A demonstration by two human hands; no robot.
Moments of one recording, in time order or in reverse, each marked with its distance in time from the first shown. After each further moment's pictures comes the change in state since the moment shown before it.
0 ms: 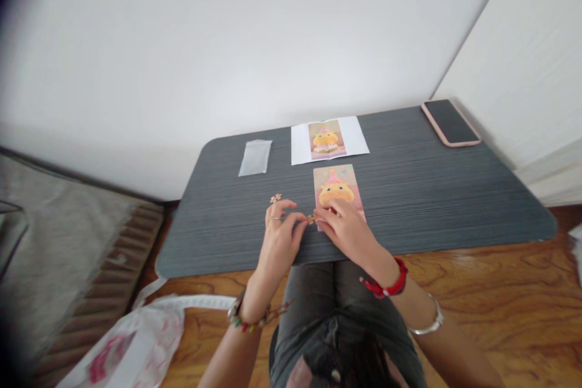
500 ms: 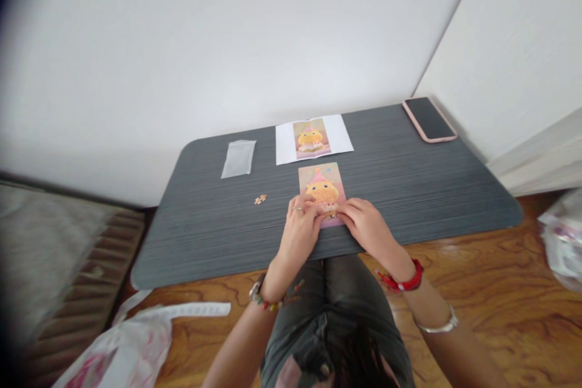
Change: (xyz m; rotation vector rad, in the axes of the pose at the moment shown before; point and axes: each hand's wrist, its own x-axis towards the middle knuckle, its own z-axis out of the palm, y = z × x) left_hand 0.020 0.032 0.047 -0.048 -0.154 0.034; right_hand -0.034 0.045 -0.025 -0.069 0.003 0.111
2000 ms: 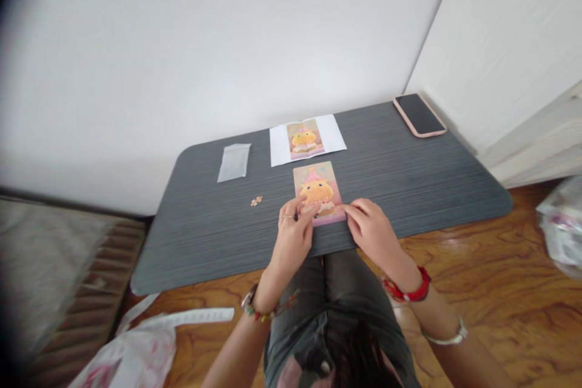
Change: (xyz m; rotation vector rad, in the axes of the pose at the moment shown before) left_hand -0.015 0.004 -0.013 -0.035 -0.003 -0.001; right_hand -0.020 -0.011 -0.015 -0.066 0.087 0.078
